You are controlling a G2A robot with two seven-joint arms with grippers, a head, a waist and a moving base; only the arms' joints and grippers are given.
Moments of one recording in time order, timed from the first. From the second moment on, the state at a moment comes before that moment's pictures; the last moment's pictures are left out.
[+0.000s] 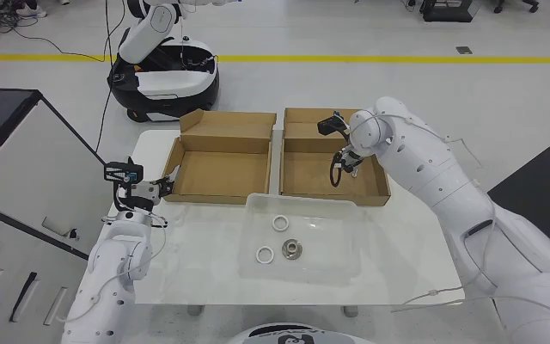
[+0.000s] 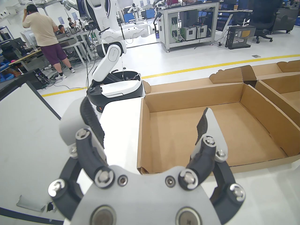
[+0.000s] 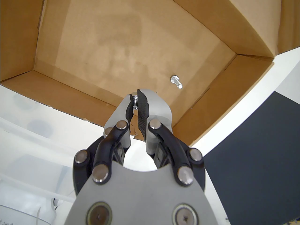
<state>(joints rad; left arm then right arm) 1.73 -1.15 -1.60 -1.80 1.33 0.00 0.00 -0.52 -1.16 0.61 -1.10 -0.65 0.07 1.43</state>
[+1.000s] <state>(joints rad) 1.73 -1.15 -1.60 -1.80 1.33 0.00 0.00 -0.52 -1.25 0.55 -0.88 -0.67 0.09 1.35</state>
